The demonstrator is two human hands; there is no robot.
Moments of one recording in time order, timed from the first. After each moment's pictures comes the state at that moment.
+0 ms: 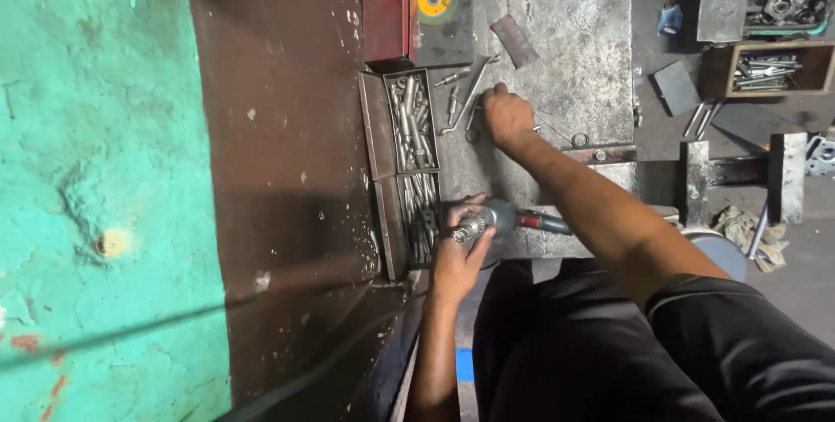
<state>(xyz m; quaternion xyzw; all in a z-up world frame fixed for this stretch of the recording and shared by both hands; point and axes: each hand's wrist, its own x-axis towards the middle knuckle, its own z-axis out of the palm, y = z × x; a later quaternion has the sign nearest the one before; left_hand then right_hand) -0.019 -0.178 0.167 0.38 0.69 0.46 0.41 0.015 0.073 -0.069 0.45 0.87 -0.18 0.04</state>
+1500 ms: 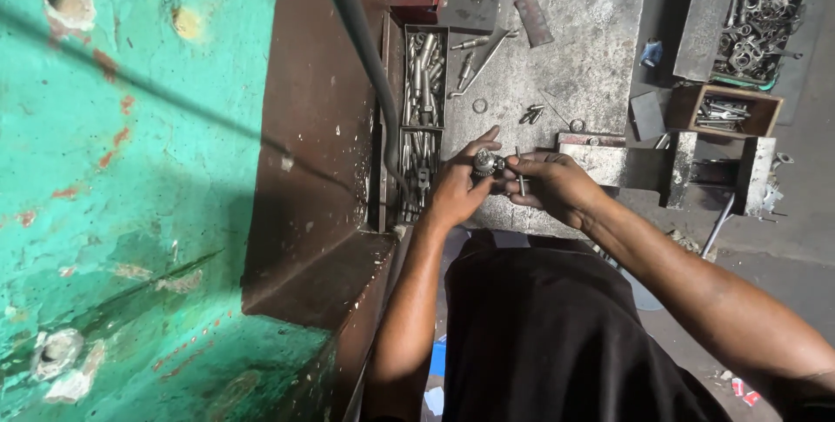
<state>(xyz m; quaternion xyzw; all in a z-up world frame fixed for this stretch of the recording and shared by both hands) -0.039 -0.174 0.131 0.46 0.66 0.44 0.40 0.127 -0.048 0.166 0.47 0.32 -0.82 0.00</state>
